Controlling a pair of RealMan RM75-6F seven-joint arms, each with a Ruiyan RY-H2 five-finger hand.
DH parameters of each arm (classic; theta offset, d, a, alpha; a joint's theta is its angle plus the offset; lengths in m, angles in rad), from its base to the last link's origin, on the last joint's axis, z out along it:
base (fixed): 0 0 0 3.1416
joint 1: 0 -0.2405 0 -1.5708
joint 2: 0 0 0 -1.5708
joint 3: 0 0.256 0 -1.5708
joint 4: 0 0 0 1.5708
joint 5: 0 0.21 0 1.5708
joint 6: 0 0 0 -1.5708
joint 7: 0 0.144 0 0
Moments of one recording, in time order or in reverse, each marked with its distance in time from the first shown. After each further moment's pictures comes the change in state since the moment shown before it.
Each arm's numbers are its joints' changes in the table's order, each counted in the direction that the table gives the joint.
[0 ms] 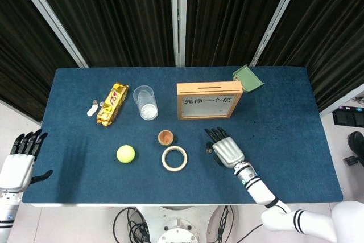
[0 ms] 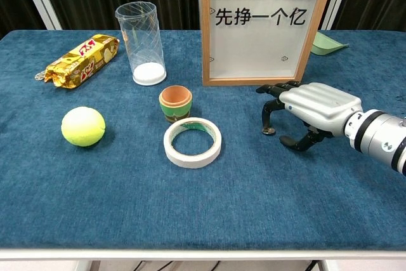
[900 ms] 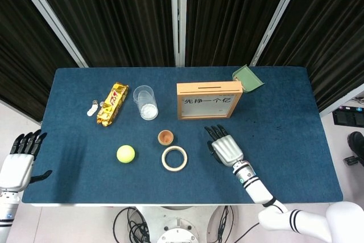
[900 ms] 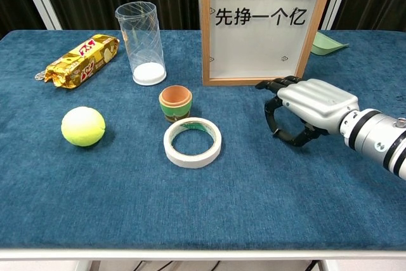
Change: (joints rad) left arm 0.004 0.012 0.002 0.036 -0.006 0.015 -0.024; right arm 0.002 0.045 0.005 0.059 -0.024 -0.049 0.004
